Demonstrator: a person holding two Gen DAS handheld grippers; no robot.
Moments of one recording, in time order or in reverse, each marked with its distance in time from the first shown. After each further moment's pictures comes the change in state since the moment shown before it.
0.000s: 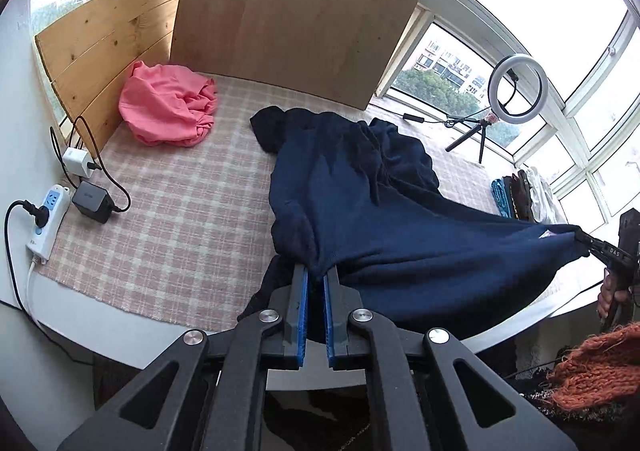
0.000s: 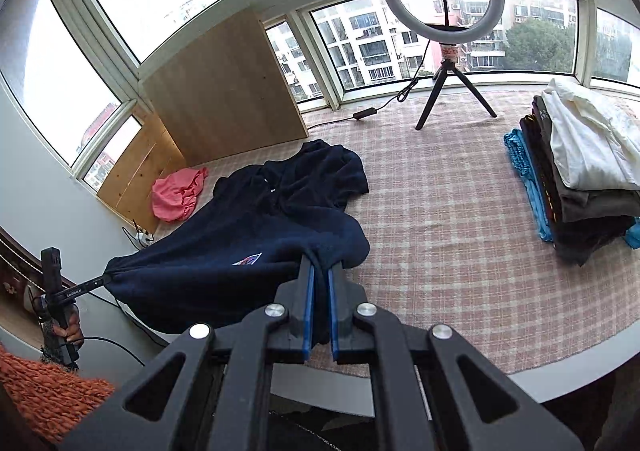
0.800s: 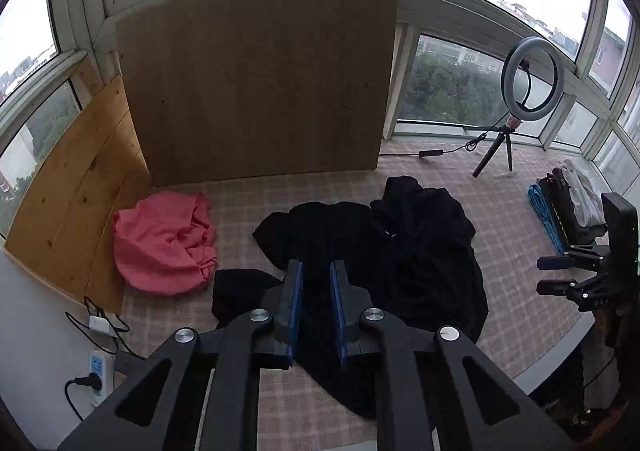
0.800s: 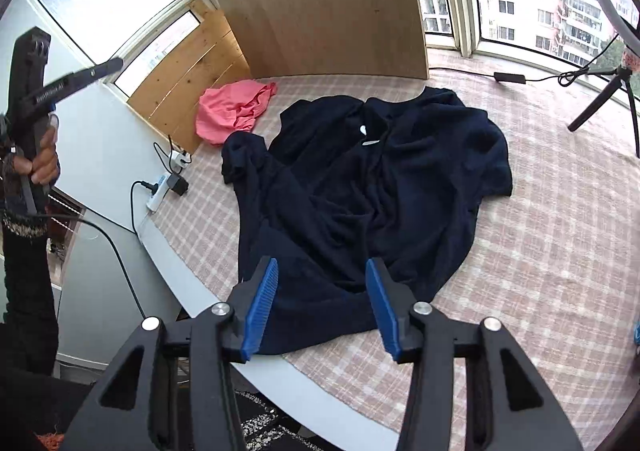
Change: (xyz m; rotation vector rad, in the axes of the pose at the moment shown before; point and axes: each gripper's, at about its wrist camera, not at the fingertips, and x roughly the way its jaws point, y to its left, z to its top) left arm 0.078 -0.042 0.137 0.241 -0.037 0.194; right arm 0.182 0.104 0.034 -0.293 0.243 0.146
